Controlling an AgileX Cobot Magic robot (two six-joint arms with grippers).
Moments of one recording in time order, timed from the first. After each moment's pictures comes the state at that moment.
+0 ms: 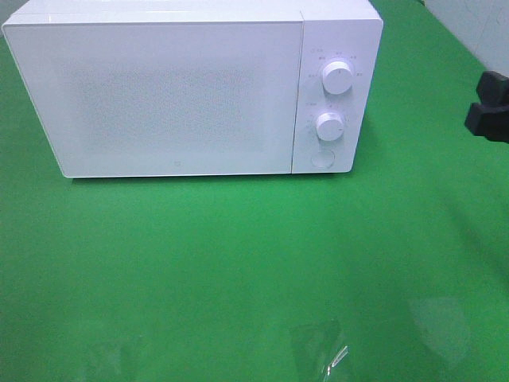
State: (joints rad) left arm 0.02 0.00 -0.51 -0.02 1.04 0.03; right arm 0.34 1.16 -0.27 0.53 -0.85 -0.41
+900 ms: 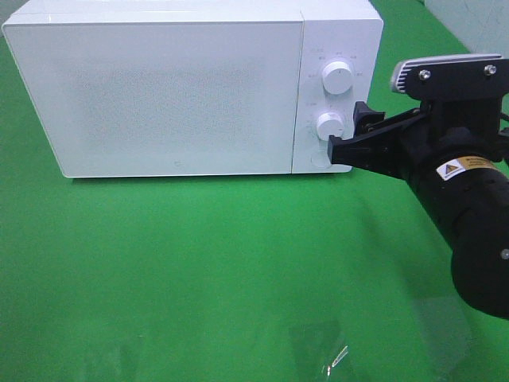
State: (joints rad) left arm 0.02 0.00 -0.51 -0.02 1.04 0.03; right arm 0.79 1.60 -0.43 0.87 -1.18 -0.41
